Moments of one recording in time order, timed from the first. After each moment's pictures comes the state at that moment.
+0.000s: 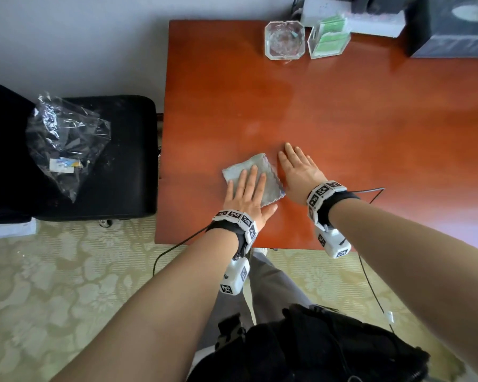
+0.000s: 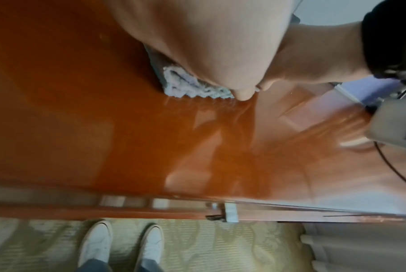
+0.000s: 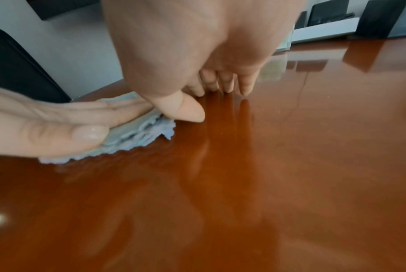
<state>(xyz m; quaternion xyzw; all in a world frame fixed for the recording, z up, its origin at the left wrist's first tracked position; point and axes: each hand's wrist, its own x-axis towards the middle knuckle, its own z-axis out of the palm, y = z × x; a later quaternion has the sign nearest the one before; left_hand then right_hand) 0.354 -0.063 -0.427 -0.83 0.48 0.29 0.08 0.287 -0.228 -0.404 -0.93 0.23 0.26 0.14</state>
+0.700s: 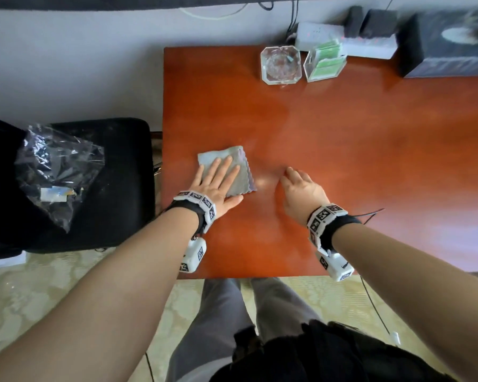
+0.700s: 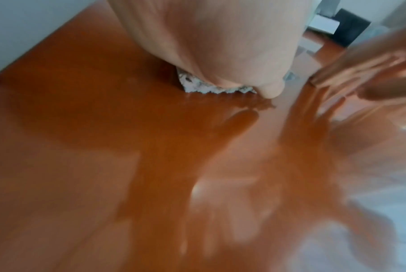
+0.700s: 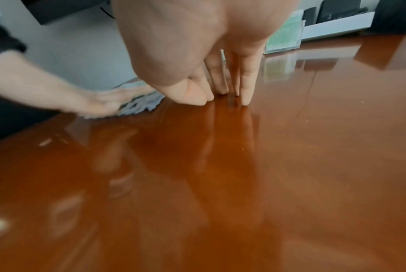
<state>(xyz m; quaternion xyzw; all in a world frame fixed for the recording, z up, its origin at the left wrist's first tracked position) 0.496 -0.066 -0.433 -0.78 0.53 0.29 0.14 0.313 -0.225 -0.396 -0.92 0.27 0.26 0.12</state>
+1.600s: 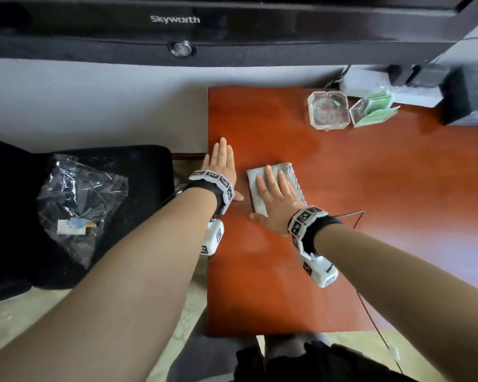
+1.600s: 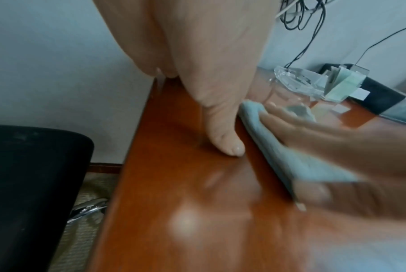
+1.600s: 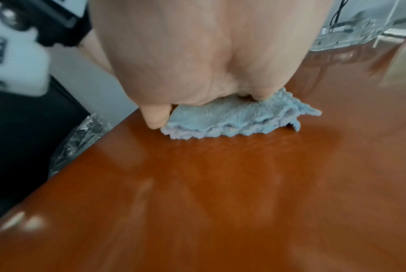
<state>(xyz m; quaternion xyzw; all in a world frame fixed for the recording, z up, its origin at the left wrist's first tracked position) 0.665 -0.115 -0.416 -0.81 0.47 0.32 0.14 0.491 -0.185 -0.413 -0.92 0.23 0.30 0.12</state>
